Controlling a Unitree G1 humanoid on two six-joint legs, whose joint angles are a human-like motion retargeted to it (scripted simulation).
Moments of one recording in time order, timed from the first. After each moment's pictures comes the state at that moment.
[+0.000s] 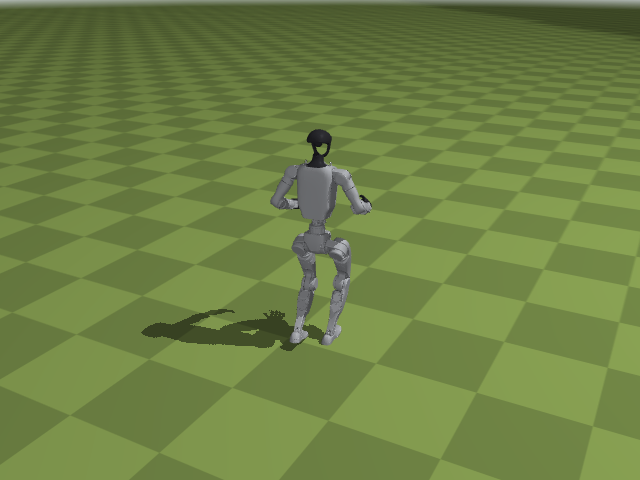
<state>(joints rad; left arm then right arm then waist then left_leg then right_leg) 0.29 0.44 -0.12 -0.08 -0.47 -0.13 -0.48 -0.15 -0.50 0.32 0.25 0.07 -0.19 0.02 0.06 0.03 0.06 -0.42 0.13 0.15 1.22 -0.62 0.02 -0.55 0.18 -0.03 0.95 -0.54 0.01</state>
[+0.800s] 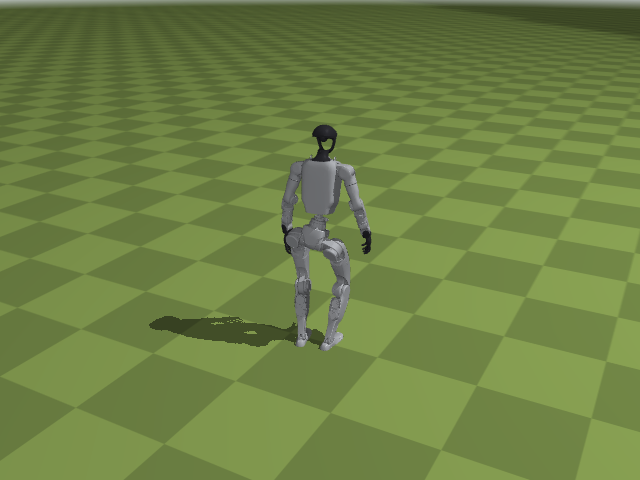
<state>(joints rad) -0.02 0.33 -0.30 1.26 -0.12 -0.11 -0.23 -0.16 -0.32 0.47 1.06 0.08 -0.17 0.03 -0.05 -0.20 -0.07 -0.39 -0.15 0.31 0.48 -0.50 0.10 -0.64 -0.17 0.00 0.89 -0.68 0.07</state>
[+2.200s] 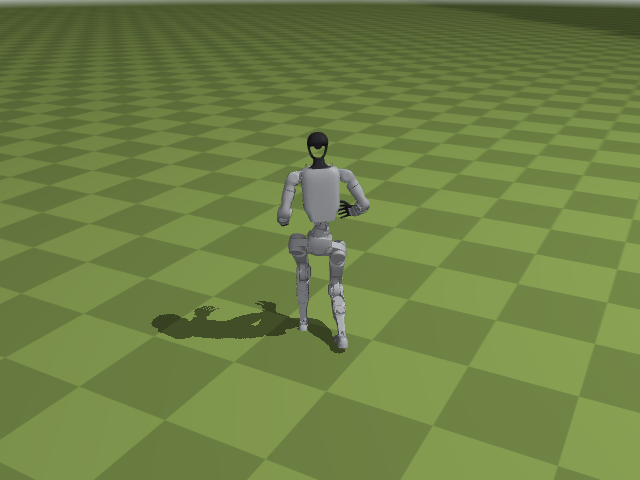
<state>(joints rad) 0.16 0.32 -0.13 0.16 -0.54 -0.25 0.05 -0.01 -0.50 0.31 0.17 0.24 -0.23 -0.03 0.05 -0.18 0.28 -0.64 -0.24 0.05 1.00 -0.40 0.03 -0.33 -0.12 0.12 1.39 -0.81 0.05</state>
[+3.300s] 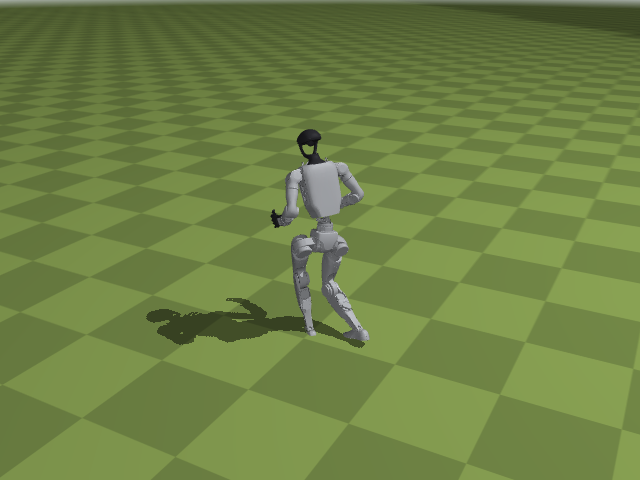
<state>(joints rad) 0.20 0.39 -0.25 -0.01 -0.48 -0.31 0.14 -0.03 -0.52 0.36 0.00 0.22 -0.30 -0.14 -0.02 -0.19 0.29 -0.61 -0.35 0.00 0.83 -0.30 -0.02 -0.34 -0.10 0.17 1.31 -0.76 0.09</state>
